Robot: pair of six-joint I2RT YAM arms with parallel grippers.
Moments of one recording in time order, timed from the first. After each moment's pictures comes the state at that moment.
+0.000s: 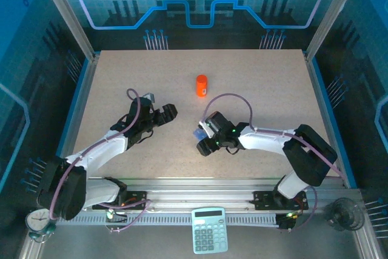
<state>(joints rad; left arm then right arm) -0.36 1.22 0.62 -0.06 0.09 -0.77 0.81 1.59 0.81 -0.29 -0.05 0.16</state>
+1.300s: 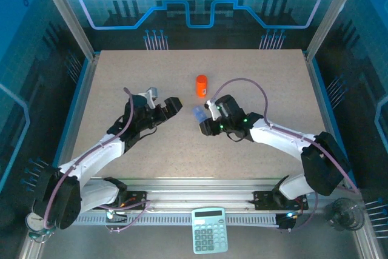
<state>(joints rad) -0.39 1.15 0.62 0.12 0.33 -0.96 0.69 1.45 0.90 -0.25 -0.19 0.29</state>
